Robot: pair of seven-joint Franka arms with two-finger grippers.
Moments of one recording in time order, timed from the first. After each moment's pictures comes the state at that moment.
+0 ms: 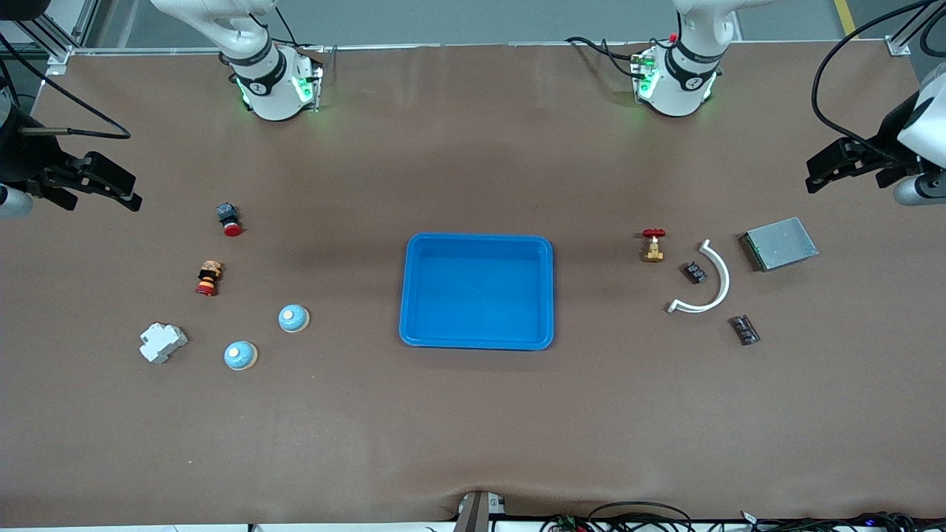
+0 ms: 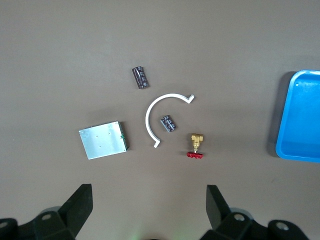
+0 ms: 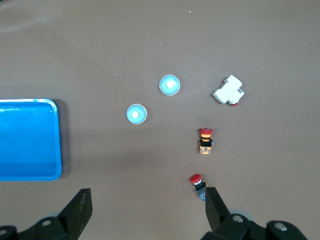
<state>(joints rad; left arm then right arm) 0.18 0.00 -0.26 -1.54 0.04 1.50 -0.12 -0.02 0.00 0.05 -1.54 0.04 1.58 0.09</state>
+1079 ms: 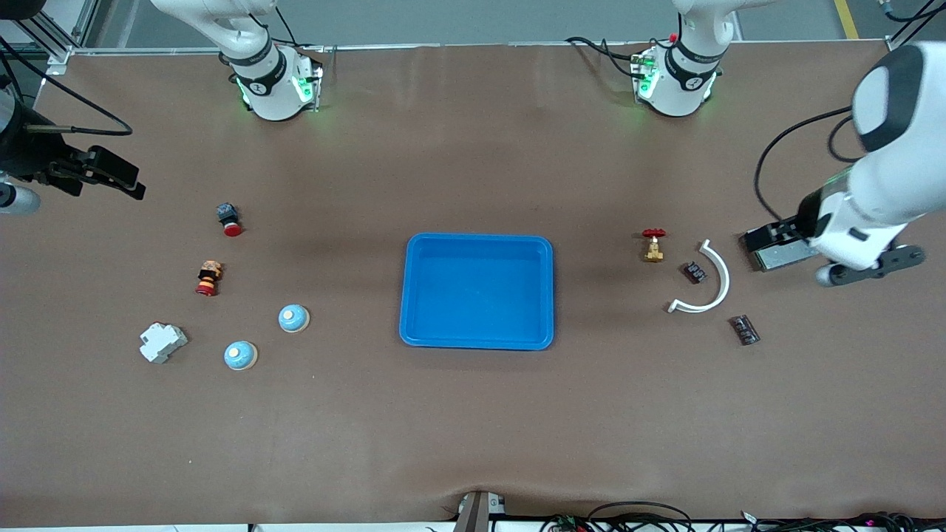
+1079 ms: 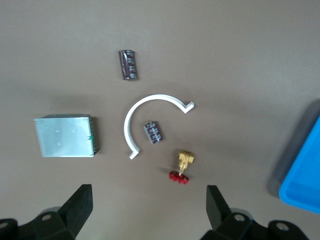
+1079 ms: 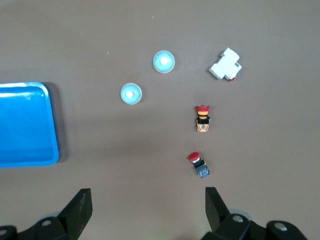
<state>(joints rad) 0.18 0.12 -0.29 -1.79 0.04 1.79 -0.38 -0.02 0.00 0.05 -1.54 0.04 1.48 0.13</state>
